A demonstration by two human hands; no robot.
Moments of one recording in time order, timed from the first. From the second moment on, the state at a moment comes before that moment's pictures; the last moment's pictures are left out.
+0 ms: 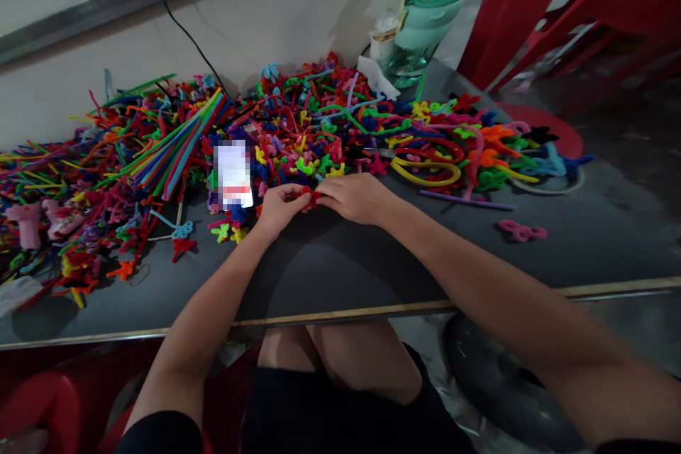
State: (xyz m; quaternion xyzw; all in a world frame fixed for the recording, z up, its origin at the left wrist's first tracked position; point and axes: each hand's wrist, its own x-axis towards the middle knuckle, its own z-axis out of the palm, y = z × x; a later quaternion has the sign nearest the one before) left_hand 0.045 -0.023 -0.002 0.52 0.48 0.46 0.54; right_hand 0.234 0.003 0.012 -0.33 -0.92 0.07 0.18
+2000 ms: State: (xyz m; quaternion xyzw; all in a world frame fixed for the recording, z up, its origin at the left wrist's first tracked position) left_hand 0.041 -0.024 -0.007 0.60 0.50 0.44 0.45; right_hand 0.225 -0.006 0.010 -0.38 -0.91 0.03 0.15
